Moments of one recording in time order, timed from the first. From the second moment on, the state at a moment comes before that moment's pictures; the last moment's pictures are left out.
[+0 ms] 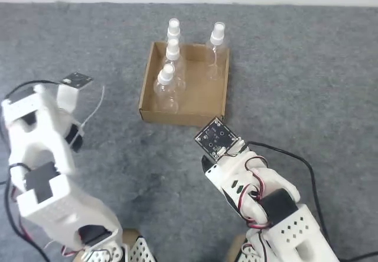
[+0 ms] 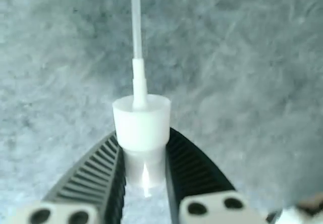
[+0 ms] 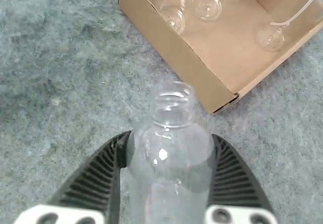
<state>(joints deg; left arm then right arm) -36.7 13.8 12.8 84.2 -50.2 -35.7 -74.3 70.9 56.5 14.5</state>
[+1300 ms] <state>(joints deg) -44.0 14.4 3.6 92.4 -115.9 -35.5 -74.6 76.7 49.7 15.9</state>
